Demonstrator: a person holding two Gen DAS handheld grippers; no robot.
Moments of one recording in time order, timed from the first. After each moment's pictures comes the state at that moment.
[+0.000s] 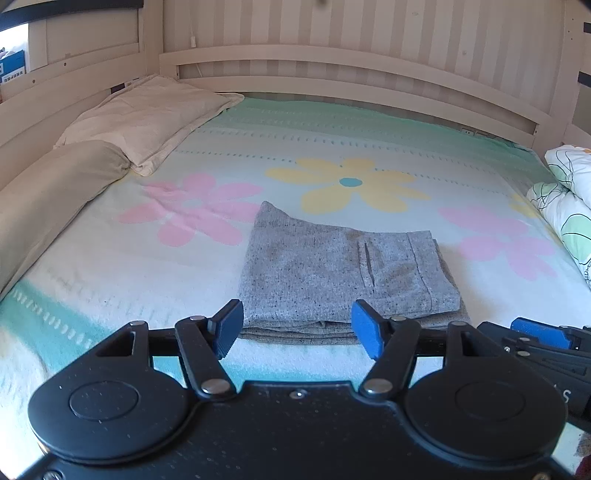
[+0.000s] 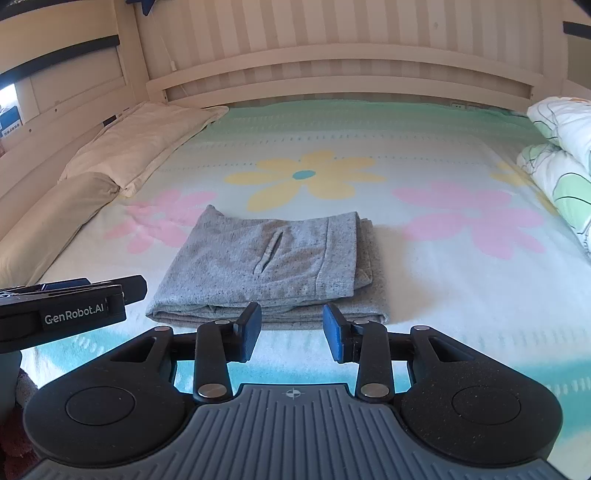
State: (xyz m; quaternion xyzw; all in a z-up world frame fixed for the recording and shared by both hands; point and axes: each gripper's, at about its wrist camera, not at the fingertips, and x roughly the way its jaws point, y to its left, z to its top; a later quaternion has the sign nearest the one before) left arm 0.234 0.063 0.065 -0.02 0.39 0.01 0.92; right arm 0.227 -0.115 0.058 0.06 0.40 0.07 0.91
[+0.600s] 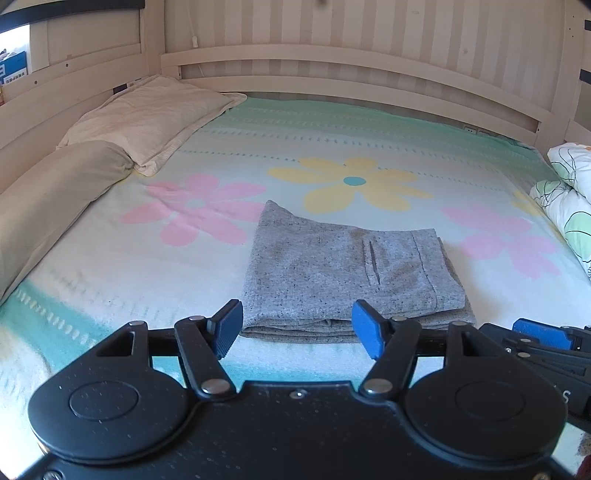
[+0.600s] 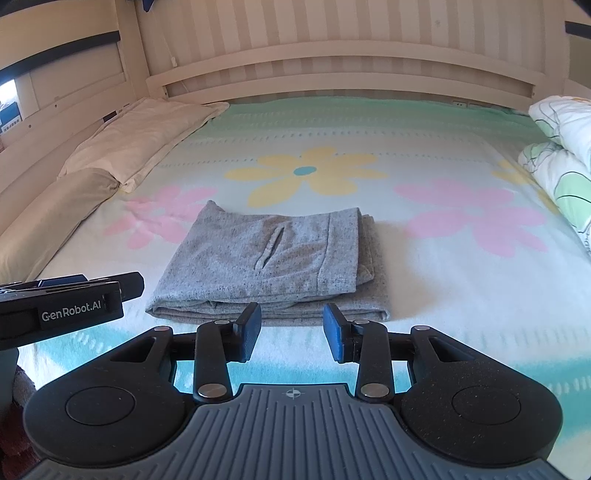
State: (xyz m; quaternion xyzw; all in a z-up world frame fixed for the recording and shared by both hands) left arm 0.233 0.062 0.065 -0.01 0.39 0.02 0.92; right arm 0.226 -0.114 0.056 0.06 0.40 0.07 0.91
